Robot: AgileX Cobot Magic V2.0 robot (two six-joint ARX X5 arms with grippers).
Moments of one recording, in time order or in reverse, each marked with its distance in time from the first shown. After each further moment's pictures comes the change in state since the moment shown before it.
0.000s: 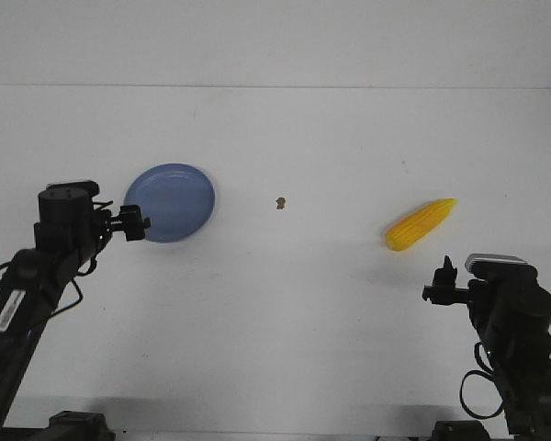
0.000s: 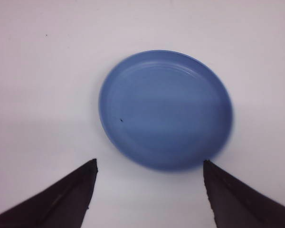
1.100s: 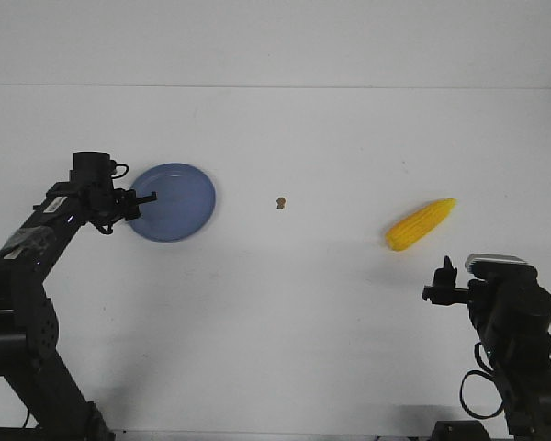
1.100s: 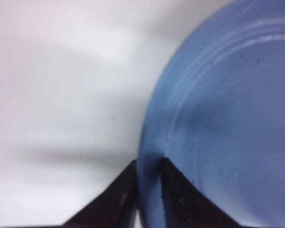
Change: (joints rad) left arm 0.115 0.639 0.278 -0.005 0.088 -0.014; right arm 0.000 0.000 0.000 0.000 0.000 0.000
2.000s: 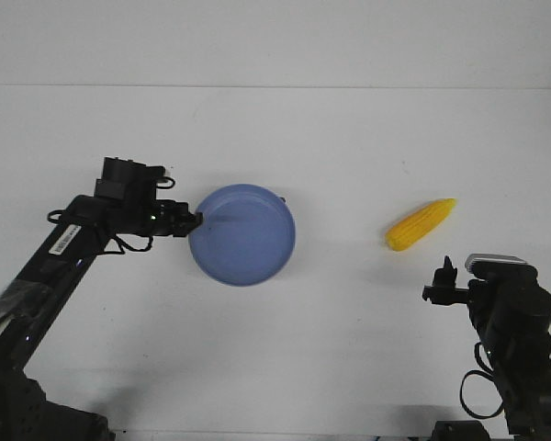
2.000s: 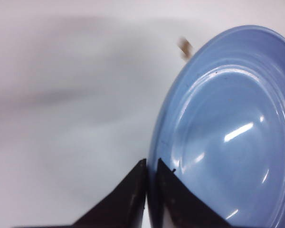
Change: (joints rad) left arm -0.271 -0.320 -0.084 -0.132 0.411 0.013; right arm 0.000 0.000 0.000 0.000 0.000 0.000
